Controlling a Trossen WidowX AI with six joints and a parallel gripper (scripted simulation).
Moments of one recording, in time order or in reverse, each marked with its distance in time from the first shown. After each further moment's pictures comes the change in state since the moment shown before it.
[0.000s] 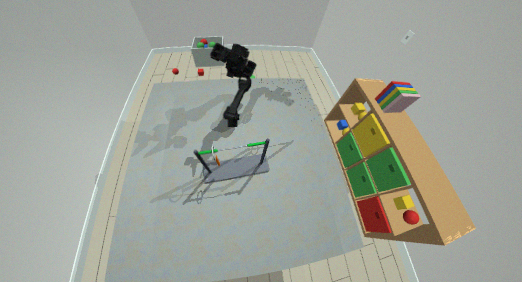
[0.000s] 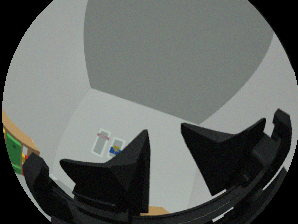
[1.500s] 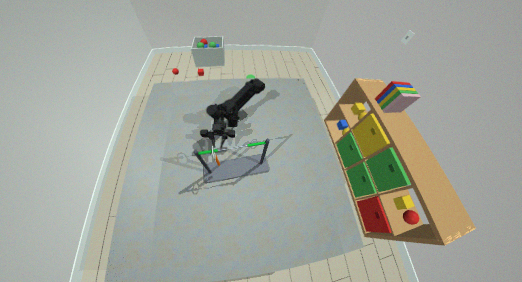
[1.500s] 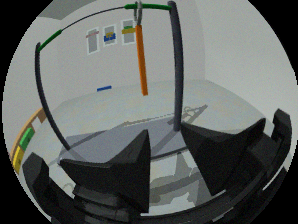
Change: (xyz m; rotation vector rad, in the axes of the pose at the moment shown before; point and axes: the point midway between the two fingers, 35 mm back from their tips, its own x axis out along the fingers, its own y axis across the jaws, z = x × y) arm -0.208 0.088 -0.380 0.394 1.093 0.158
